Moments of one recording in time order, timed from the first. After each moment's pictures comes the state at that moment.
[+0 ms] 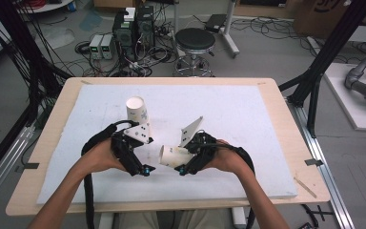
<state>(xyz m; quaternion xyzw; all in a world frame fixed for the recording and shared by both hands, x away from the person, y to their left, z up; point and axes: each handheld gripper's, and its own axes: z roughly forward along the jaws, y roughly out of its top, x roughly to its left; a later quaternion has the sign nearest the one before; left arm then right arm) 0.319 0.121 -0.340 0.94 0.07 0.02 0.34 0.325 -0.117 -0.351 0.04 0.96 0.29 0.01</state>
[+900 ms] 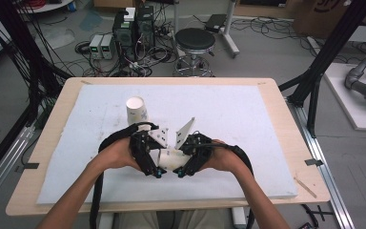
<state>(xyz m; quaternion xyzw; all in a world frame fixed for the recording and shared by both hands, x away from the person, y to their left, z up) 0.329 0.080 -0.352 0.96 0.04 -0.01 0.28 0.325 -0.106 -0.354 0.03 0.97 0.26 0.00</state>
